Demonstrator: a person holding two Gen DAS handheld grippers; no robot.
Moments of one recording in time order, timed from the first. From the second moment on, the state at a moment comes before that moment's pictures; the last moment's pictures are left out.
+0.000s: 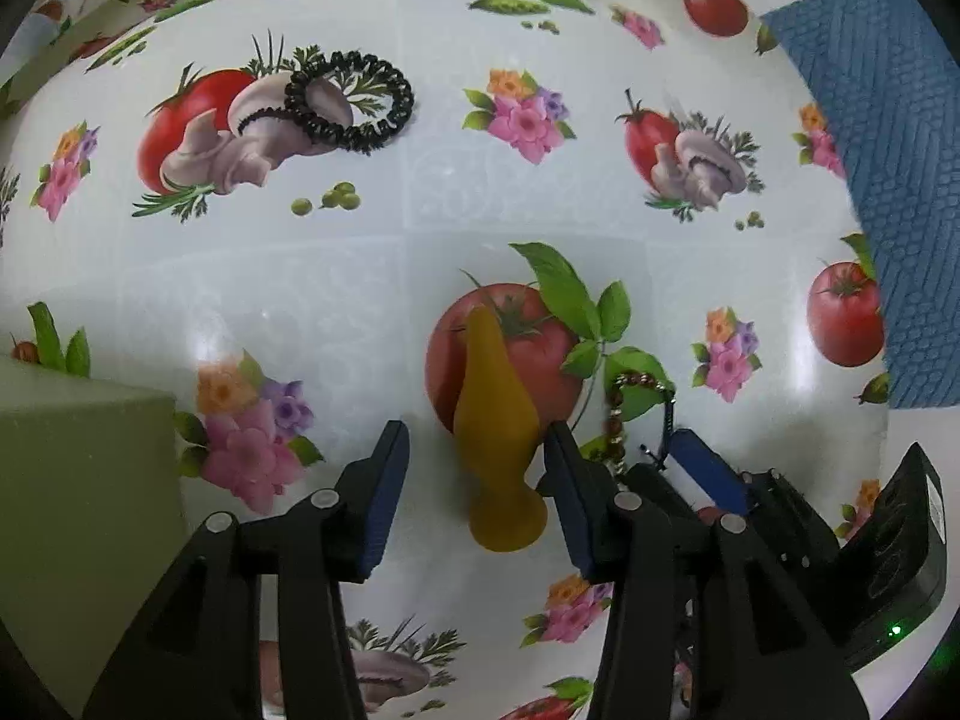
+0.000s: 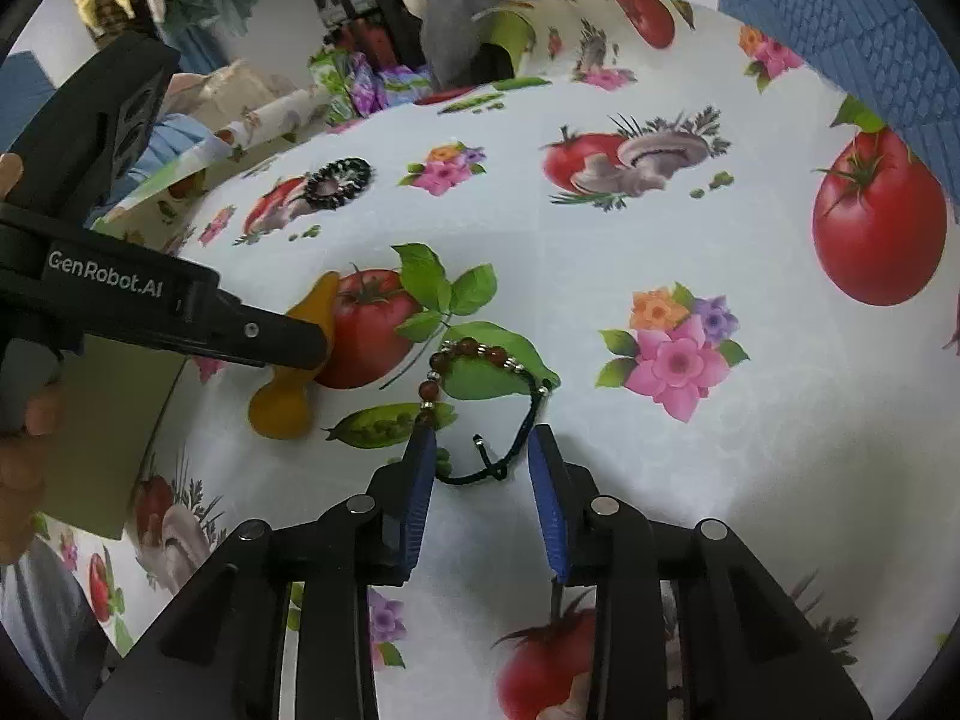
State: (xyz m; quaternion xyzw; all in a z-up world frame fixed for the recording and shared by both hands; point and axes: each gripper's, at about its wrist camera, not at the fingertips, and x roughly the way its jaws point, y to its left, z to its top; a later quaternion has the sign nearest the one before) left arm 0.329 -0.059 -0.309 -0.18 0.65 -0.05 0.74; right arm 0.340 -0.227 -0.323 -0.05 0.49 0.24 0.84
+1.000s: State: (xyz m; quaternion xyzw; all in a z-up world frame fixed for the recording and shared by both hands) left arm 0.308 -0.074 -0.297 -0.16 0.57 -0.10 0.80; right arm 0.323 -0.220 -0.313 -0.10 0.46 0.22 0.86
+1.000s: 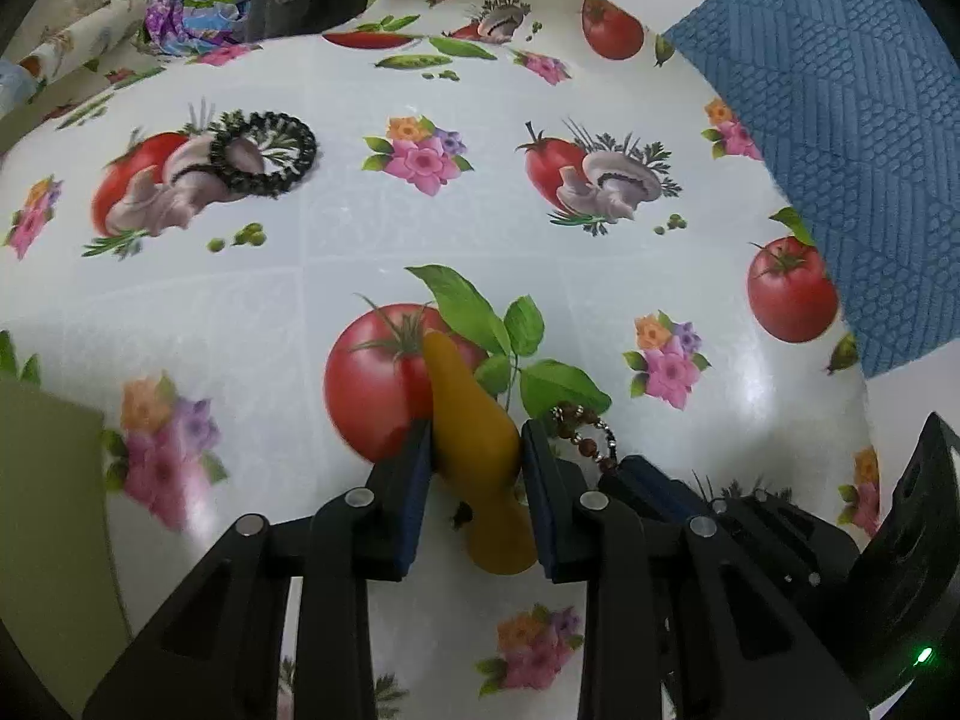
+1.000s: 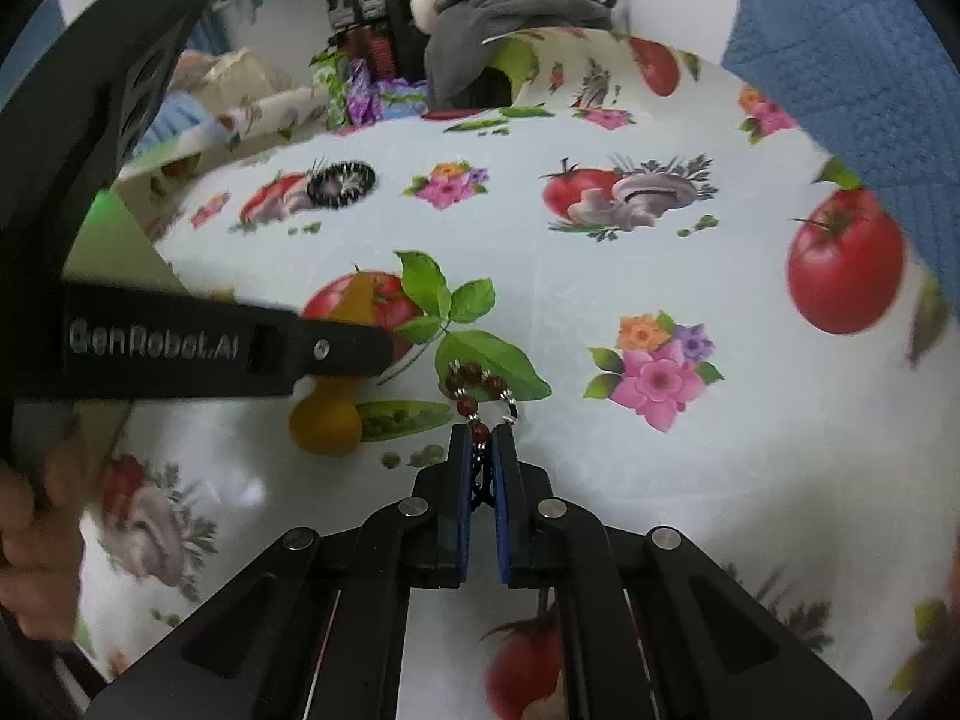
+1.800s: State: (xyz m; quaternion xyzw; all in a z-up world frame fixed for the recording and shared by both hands) left arm 0.221 0.025 -0.108 -0.14 0.48 -0.09 0.86; right arm 0.266 -0.166 -0.129 -0.07 0.37 0.22 0.90
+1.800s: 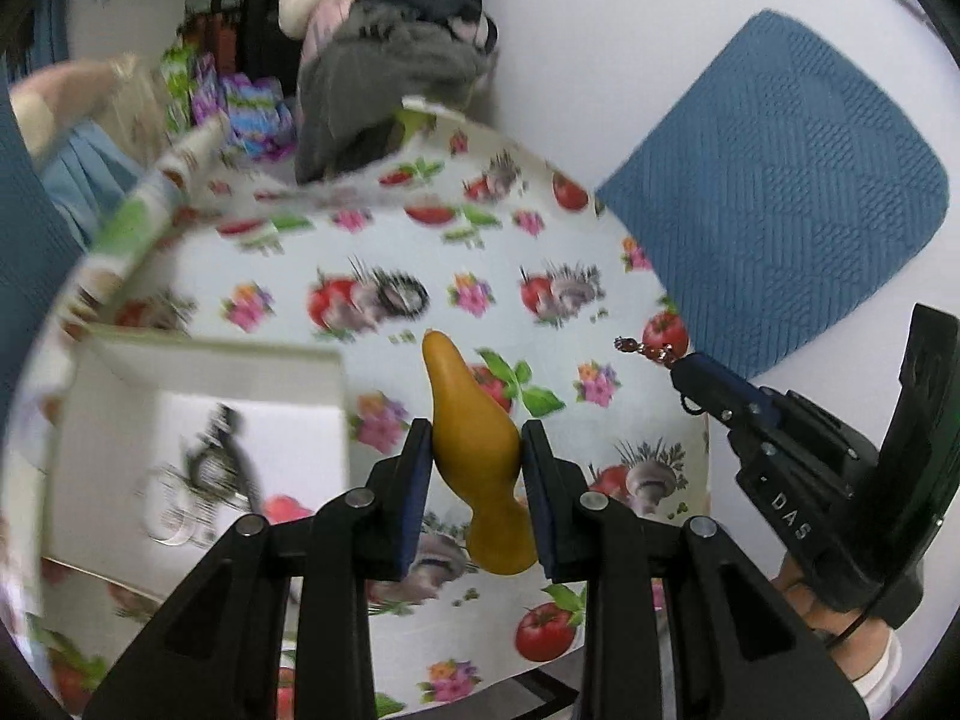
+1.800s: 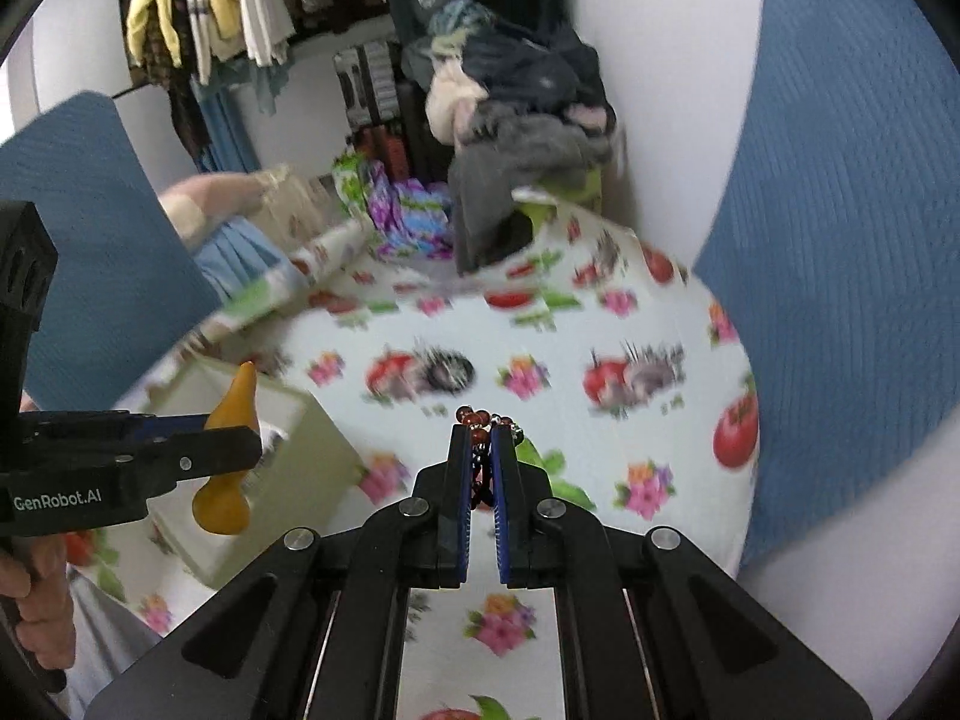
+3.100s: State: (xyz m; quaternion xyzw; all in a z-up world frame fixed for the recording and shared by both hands) left arm 0.169 0.178 -0.182 -0.19 0.50 -0.03 0.84; right arm 0.219 0.001 -0.216 -0.08 0.48 0.31 0.82
